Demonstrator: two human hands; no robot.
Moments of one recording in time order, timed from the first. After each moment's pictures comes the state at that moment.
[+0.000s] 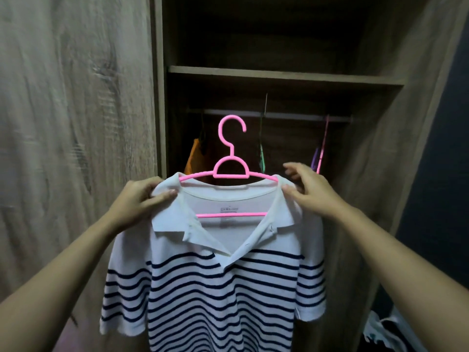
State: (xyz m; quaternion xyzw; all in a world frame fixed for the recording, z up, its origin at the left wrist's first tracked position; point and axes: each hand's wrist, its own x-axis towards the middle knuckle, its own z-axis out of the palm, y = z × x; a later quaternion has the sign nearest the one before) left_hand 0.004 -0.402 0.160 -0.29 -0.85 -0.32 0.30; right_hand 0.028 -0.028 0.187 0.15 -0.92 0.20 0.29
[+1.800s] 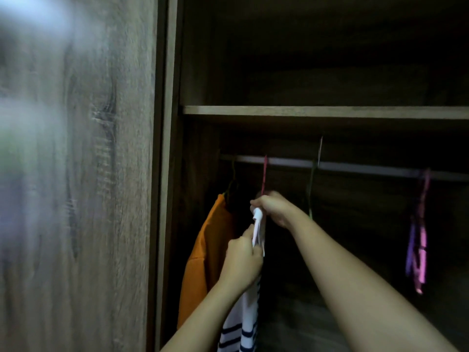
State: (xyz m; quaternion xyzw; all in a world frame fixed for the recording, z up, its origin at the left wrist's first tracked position) left_hand -0.158 -0.227 0.169 -0.14 -0.85 -0.44 0.26; right_hand -0.274 -0.133 0.253 0.09 -0.83 0.55 -0.04
